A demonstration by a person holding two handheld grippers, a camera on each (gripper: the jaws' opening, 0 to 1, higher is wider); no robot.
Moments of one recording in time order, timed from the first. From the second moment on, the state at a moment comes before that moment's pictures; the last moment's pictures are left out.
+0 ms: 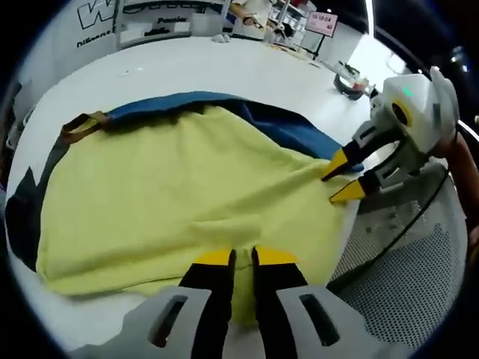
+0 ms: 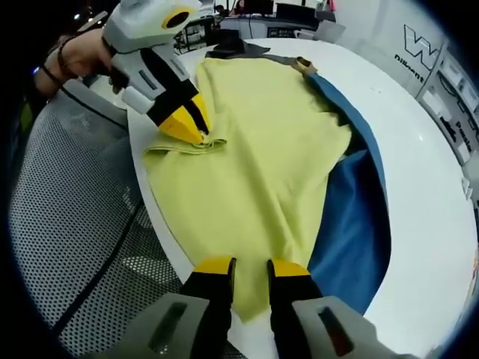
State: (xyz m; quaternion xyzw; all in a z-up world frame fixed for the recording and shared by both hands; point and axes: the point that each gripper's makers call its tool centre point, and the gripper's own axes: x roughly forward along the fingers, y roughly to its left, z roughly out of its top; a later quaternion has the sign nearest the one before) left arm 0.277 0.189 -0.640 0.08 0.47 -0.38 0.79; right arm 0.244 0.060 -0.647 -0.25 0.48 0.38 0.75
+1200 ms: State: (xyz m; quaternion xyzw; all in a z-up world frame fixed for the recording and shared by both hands) left arm 0.223 0.296 -0.589 0.08 0.52 -0.35 0.78; right arm 0.250 0.057 -0.646 -0.25 0.48 0.37 0.75
